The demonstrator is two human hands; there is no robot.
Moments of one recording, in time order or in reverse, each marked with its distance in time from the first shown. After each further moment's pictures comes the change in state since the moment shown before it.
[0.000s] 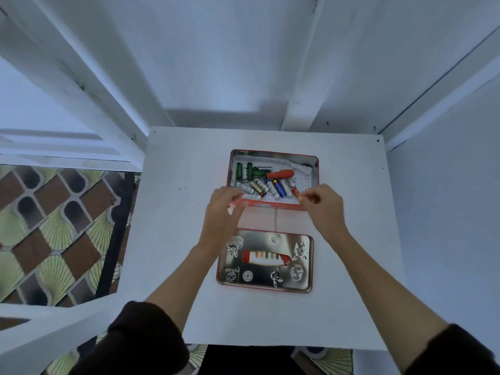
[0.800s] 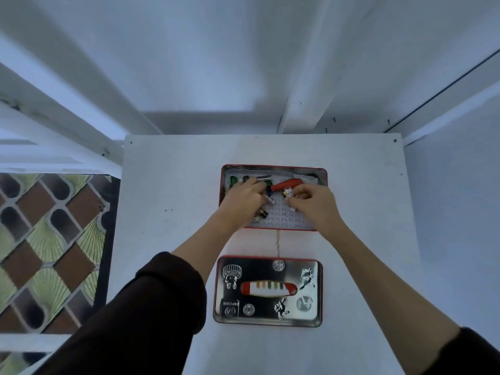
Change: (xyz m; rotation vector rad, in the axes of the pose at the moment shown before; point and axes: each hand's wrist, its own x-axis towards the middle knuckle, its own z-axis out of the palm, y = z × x) left_hand 0.114 -0.009 0.051 0.783 -0.716 0.418; right_hand 0.076 -0.001 0.030 0.115 -0.186 0.256
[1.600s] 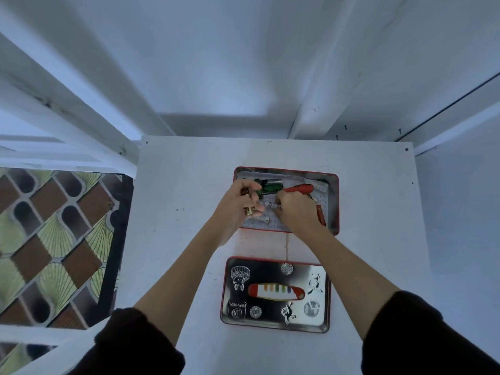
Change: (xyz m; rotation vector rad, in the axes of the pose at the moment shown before) left_hand -0.050 0.000 -0.027 -1.869 0.234 -0.462; right_hand 0.011 -0.010 0.048 -0.905 -0.140 -0.342
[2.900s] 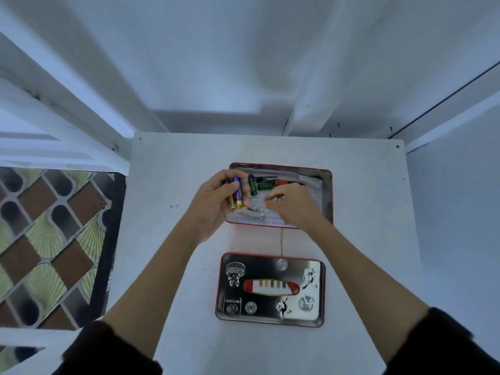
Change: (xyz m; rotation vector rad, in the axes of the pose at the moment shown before) left_hand -0.018 0.014 -0.014 -0.212 -0.052 0.065; right_hand -0.016 0.001 -0.026 0.580 -0.058 0.071
